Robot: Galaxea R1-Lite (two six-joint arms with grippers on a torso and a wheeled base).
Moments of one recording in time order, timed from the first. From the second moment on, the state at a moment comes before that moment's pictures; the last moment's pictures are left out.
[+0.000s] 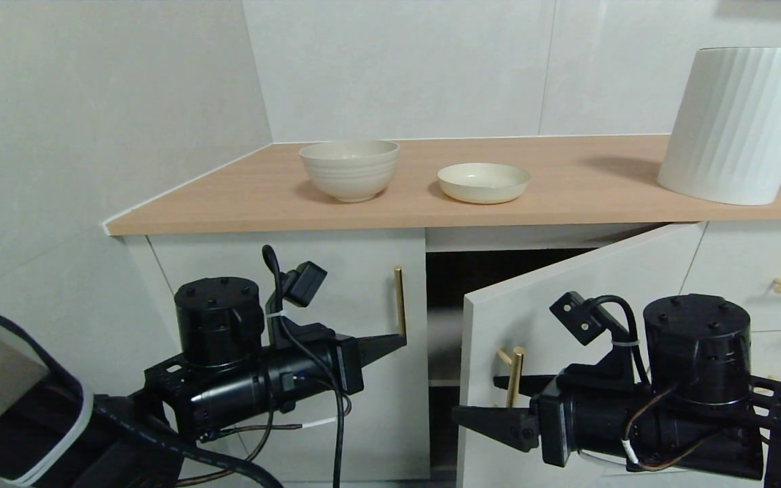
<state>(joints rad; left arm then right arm) -0.51 1.86 -0.54 -1.10 -0.47 -0.49 0.75 1.70 -0.51 -0.86 0.36 0.42</state>
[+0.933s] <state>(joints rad) -0.64 2.25 -0.74 -1.42 -0.40 -0.25 0.74 1.69 -0.50 -0.86 0.36 0.38</state>
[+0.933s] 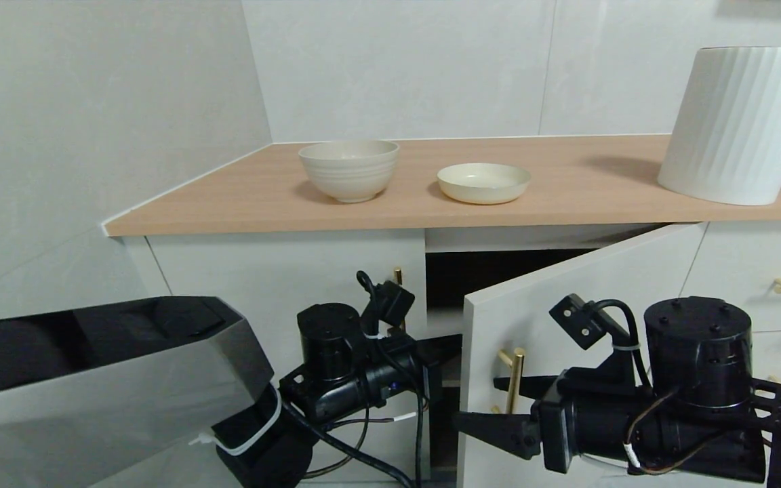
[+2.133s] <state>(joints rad) -0.72 2.24 -0.75 -1.37 -0.33 -0.18 0.55 1.38 -0.25 -0.70 0.35 0.27</state>
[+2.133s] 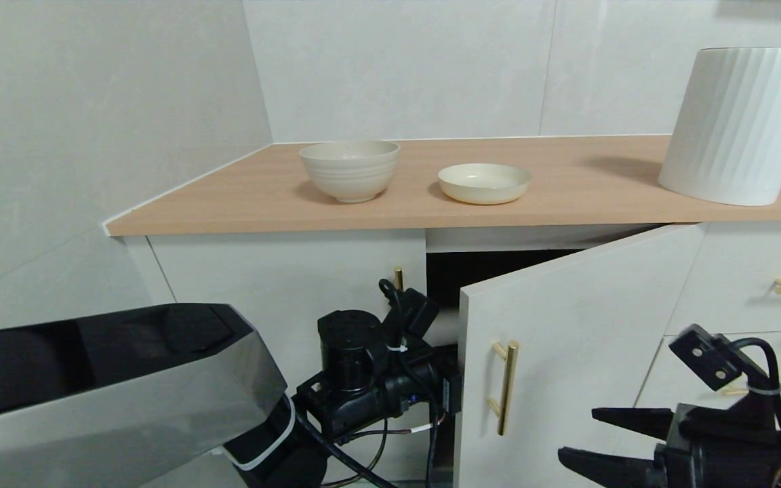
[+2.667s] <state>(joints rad) -0.75 2.23 -0.83 -1.25 -0.33 -0.23 0.58 1.19 -0.21 -0.59 0.35 0.27</state>
